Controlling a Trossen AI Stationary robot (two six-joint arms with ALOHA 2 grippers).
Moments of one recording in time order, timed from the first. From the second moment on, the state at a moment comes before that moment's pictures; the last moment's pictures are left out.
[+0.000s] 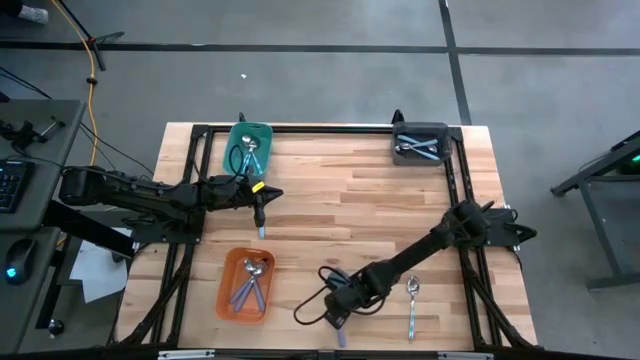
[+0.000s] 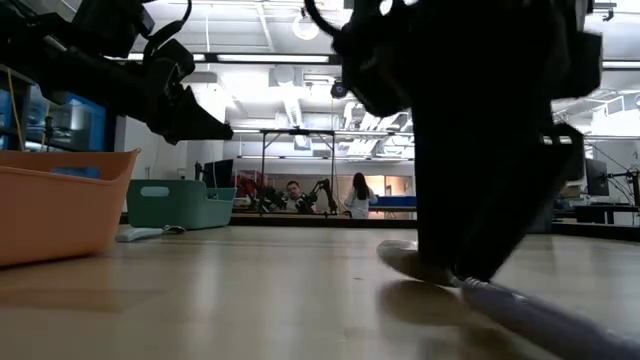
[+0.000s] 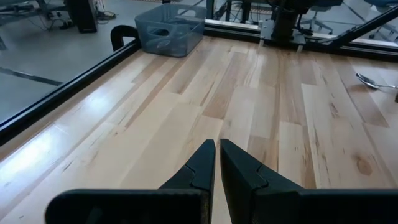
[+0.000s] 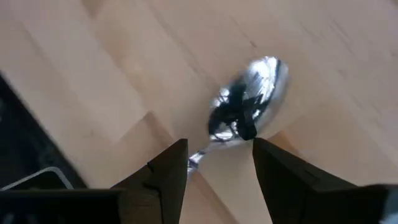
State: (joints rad) left arm 0.11 1.02 0.22 0.49 -0.17 -0.09; right arm 0.52 2.11 1.49 -0.56 -0.01 1.25
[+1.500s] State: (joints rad) left arm 0.11 0.98 0.23 0.45 -0.17 -0.07; right arm 0.39 2.12 1.49 -0.63 0.13 0.88
